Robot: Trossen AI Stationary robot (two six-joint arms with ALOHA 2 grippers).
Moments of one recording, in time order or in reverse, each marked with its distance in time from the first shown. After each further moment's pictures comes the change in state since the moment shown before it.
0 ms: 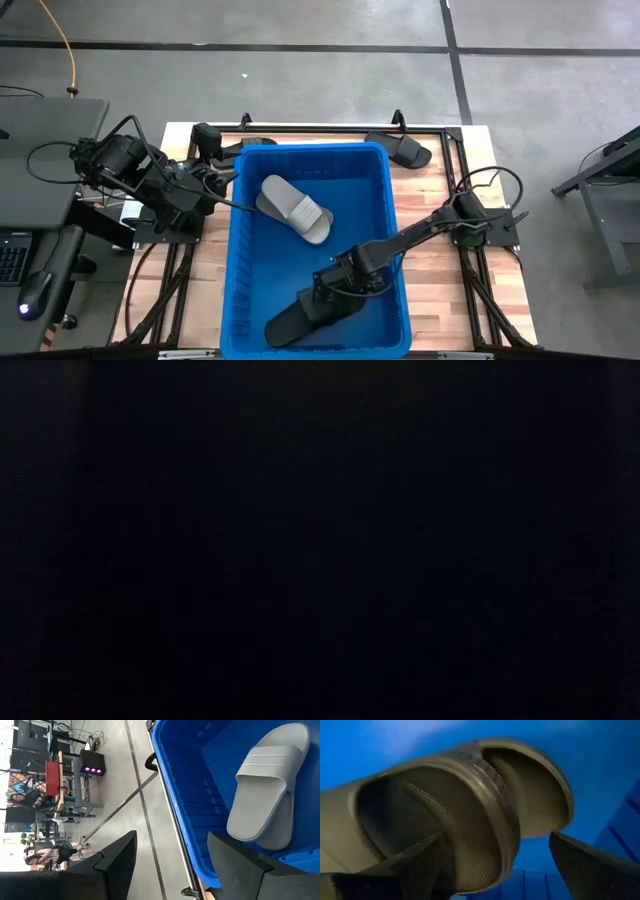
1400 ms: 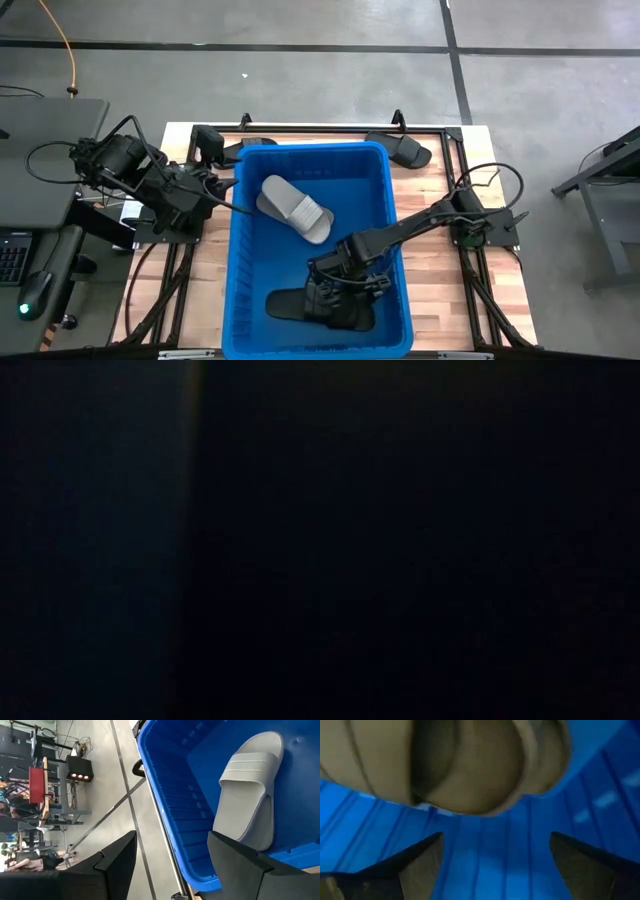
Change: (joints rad) left arm 0.000 0.000 0.000 0.002 0.075 0.001; right arm -0.060 -0.002 0.077 -0.103 -0.424 -0.165
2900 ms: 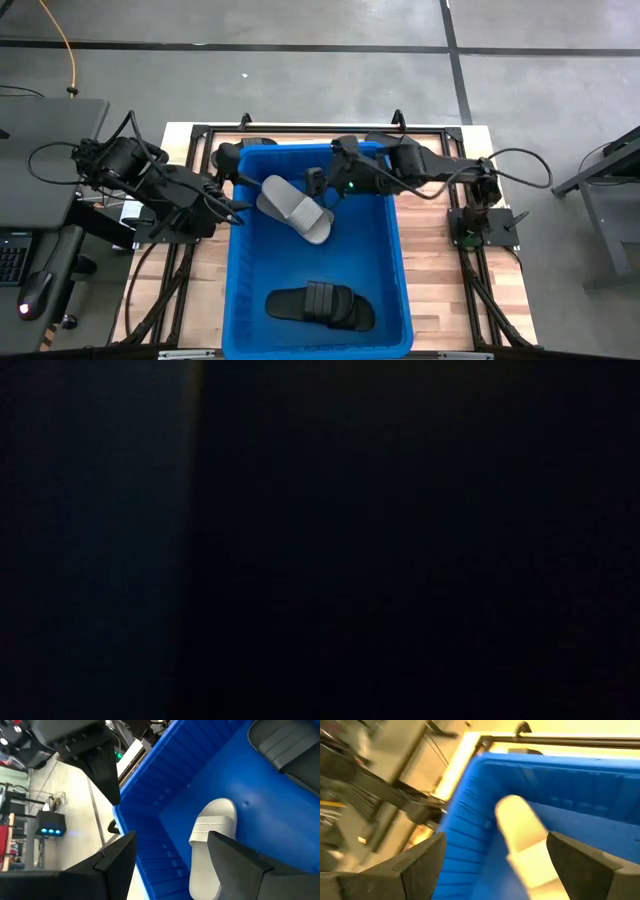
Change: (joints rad) left arm 0.000 0.018 0.000 0.250 0.270 0.155; right arm -0.226 -0.177 0.505 -0.108 1.129 -0.518
